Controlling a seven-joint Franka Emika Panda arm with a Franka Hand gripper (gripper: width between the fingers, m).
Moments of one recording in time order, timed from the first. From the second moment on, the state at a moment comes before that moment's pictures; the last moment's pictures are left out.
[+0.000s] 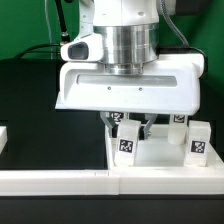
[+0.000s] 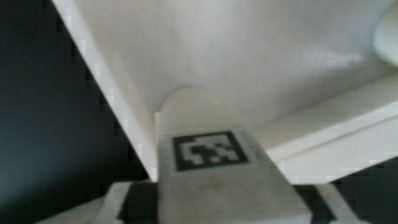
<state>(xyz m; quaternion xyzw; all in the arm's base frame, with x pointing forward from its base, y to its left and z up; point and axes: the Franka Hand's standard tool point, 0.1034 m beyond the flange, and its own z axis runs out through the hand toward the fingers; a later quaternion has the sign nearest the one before) 0.668 -0.007 0.071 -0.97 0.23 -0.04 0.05</state>
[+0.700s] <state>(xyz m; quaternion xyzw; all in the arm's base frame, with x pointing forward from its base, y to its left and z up) 0.665 -0.004 0.071 -0.75 0.66 0.04 0.07</state>
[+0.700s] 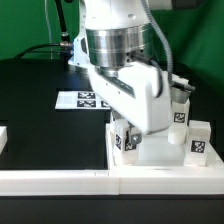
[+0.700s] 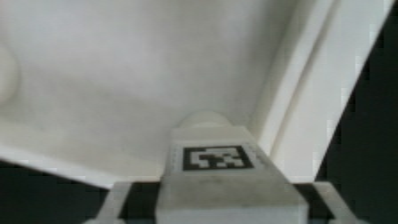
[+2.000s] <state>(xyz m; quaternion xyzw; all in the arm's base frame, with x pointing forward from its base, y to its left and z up) 0.672 -0.009 0.072 -0.97 0.25 -0.03 0.05</state>
